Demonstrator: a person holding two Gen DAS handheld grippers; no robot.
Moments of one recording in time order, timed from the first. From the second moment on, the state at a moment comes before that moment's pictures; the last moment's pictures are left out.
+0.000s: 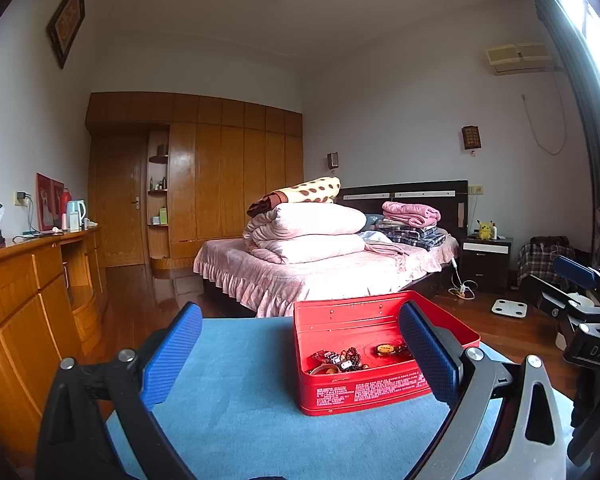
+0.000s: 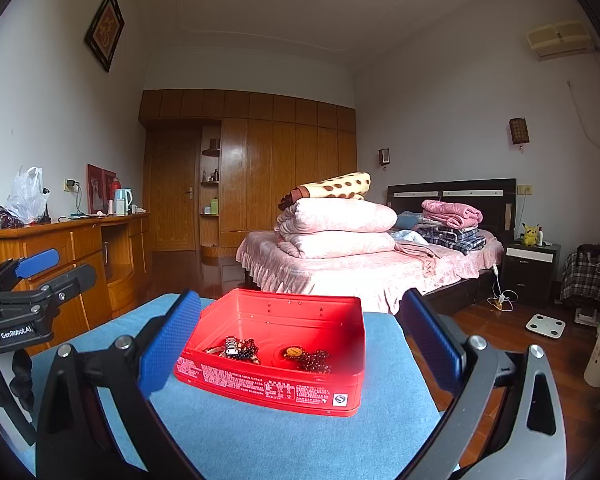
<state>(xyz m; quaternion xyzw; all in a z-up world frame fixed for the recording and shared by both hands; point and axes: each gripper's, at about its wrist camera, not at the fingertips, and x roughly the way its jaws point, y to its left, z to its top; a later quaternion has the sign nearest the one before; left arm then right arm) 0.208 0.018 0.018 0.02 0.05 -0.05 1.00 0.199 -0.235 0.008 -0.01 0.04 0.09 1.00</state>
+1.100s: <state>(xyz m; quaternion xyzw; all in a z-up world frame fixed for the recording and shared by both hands) 0.209 0.020 0.019 0.01 0.06 -0.05 1.00 0.200 -0.232 0.002 -0.02 0.05 0.08 1.00</state>
